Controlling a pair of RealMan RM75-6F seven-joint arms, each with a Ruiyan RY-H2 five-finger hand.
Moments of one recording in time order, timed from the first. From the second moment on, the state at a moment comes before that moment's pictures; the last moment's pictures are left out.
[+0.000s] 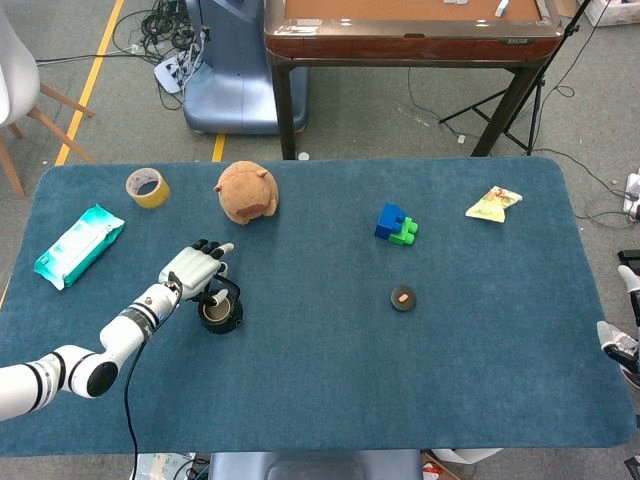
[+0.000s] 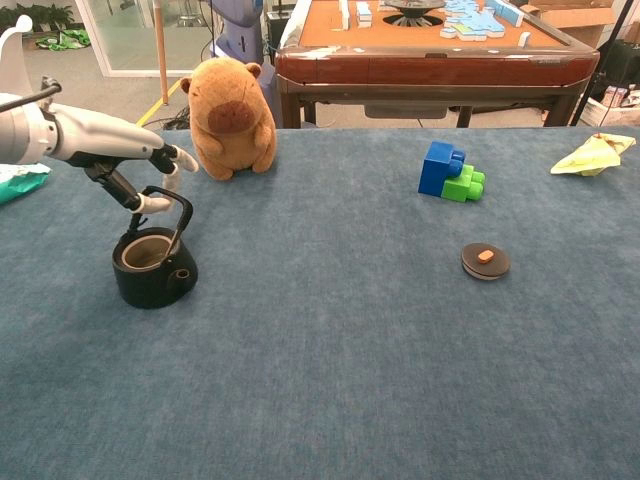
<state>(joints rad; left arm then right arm) -1.05 -1.22 0.02 -1.52 0.92 0.65 0.33 0.02 -1.00 0.13 -1.65 -1.38 1.54 -0.11</state>
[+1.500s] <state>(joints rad) -0.90 -1.13 0.00 -1.63 1.20 0.69 0.22 0.03 -1.01 0.14 -1.66 -1.38 1.54 -0.13</state>
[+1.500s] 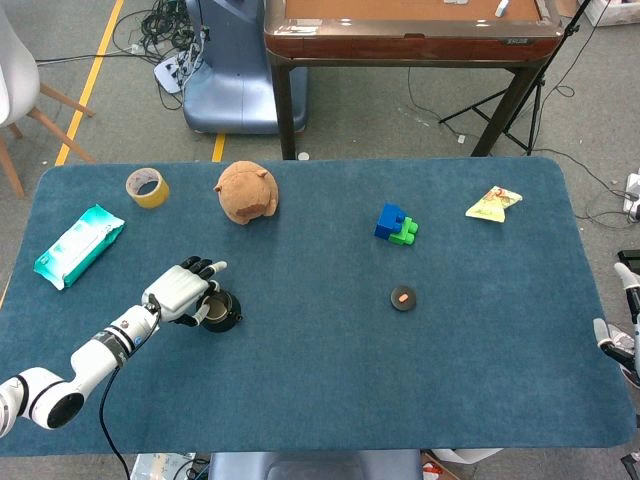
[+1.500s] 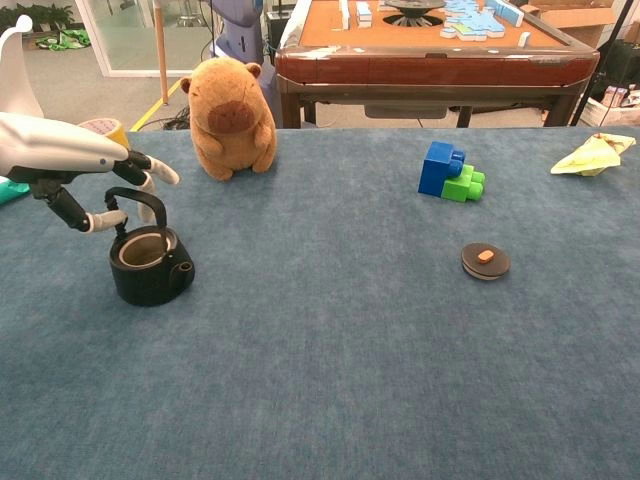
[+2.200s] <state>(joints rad) -0.89 -1.16 -0.02 -1.62 1.20 0.69 0.23 0.03 -1.01 0.14 -1.65 -1.37 1.53 -0.12</state>
